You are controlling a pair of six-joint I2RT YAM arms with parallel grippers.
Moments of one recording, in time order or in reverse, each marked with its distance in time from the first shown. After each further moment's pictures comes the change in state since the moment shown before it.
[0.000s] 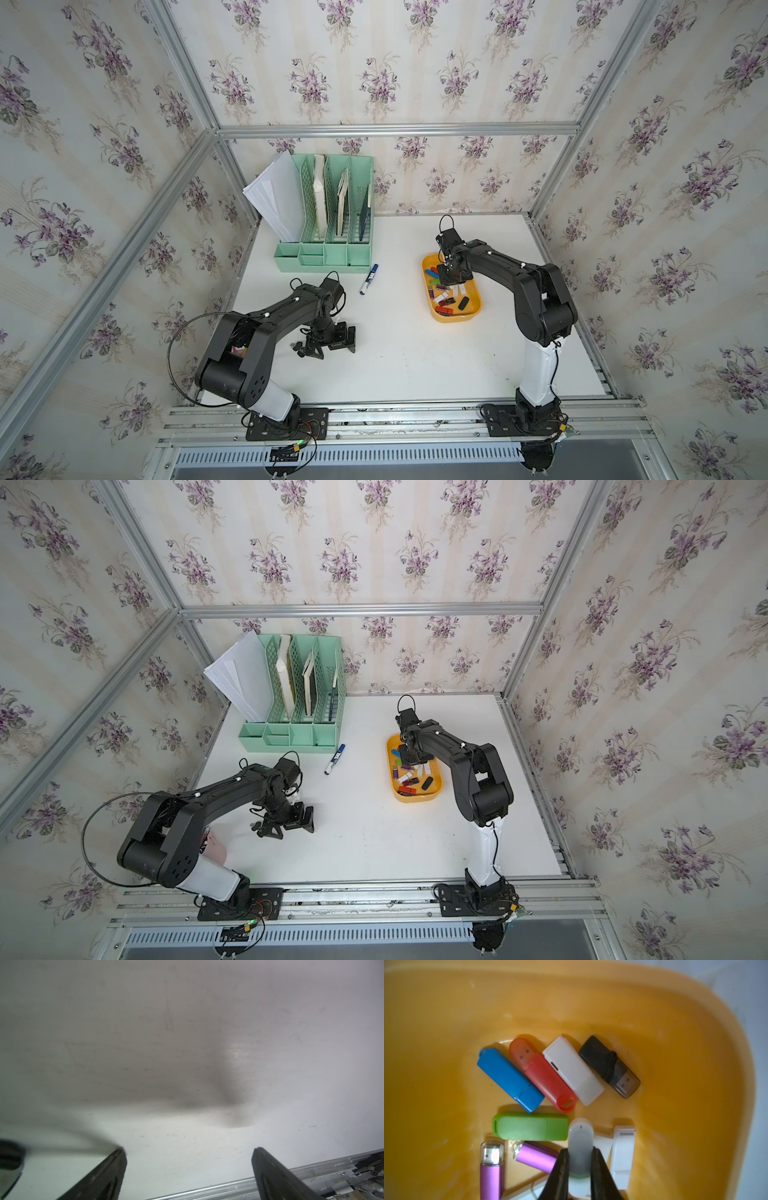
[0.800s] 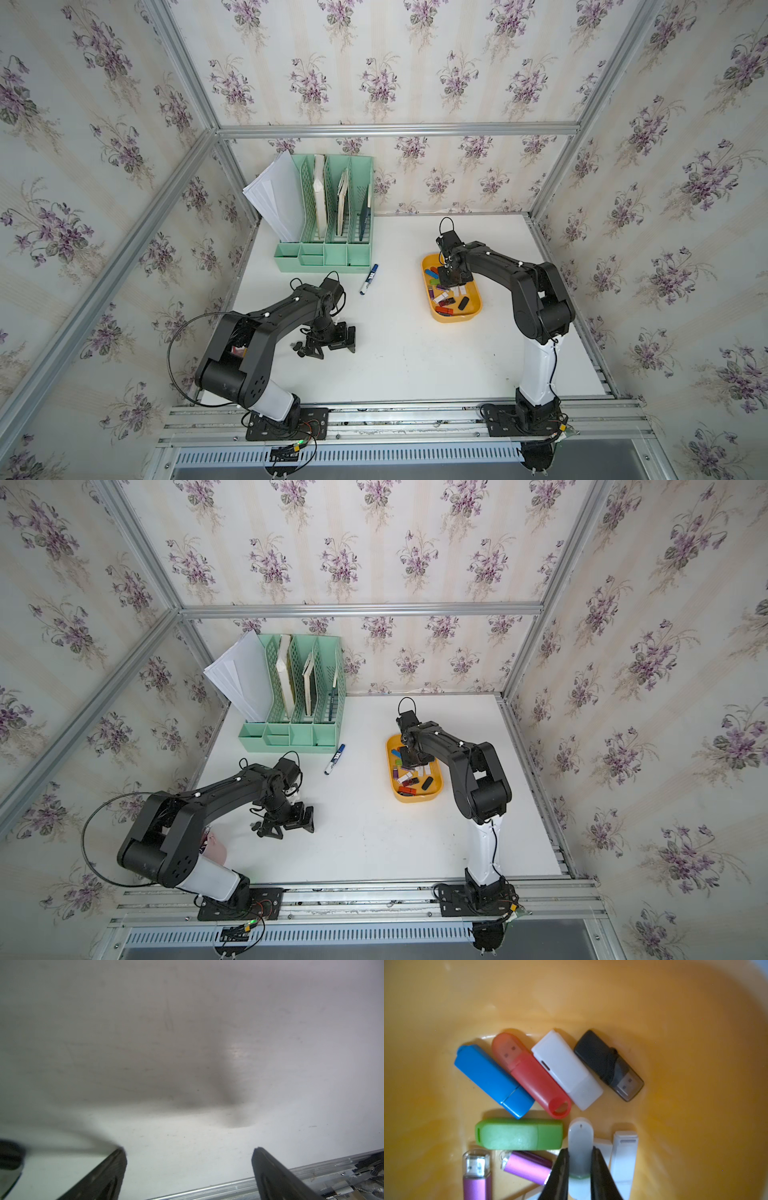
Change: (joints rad) left arm 0.000 0.000 0.000 0.000 0.000 0.000; right arm -0.008 0.021 -0.013 0.017 0.005 -0.005
